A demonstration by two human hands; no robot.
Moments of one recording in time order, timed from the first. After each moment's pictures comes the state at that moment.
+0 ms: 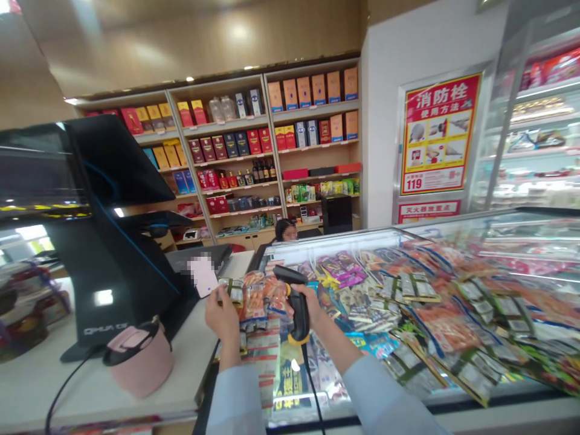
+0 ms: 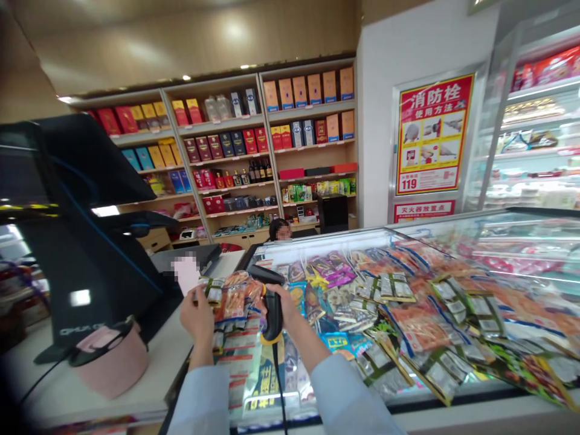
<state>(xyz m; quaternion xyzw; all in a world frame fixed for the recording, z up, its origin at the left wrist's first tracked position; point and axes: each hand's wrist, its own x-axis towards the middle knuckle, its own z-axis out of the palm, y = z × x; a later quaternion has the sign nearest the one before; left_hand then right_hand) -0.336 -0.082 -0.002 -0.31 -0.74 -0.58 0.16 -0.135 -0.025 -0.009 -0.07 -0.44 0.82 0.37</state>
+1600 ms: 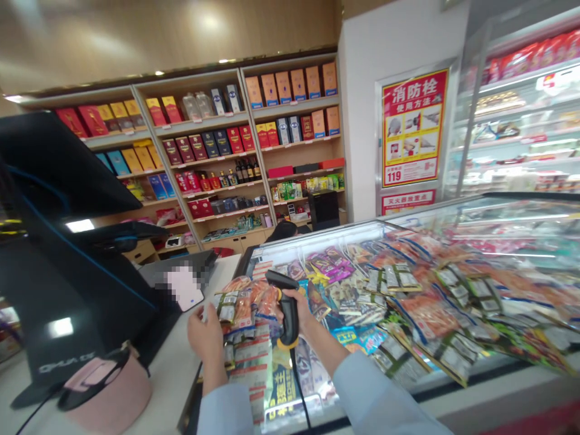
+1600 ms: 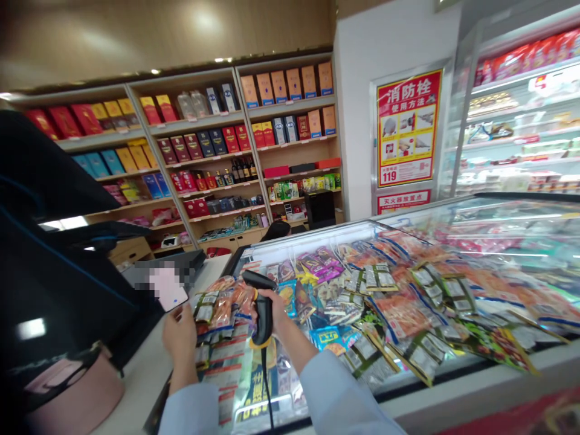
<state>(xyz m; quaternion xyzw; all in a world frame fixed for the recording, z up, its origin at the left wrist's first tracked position) -0.347 -0.077 -0.013 -0.26 -0.80 -0.54 0.08 -0.136 -0.017 -0.031 -0.10 -0.36 0.84 0.39</state>
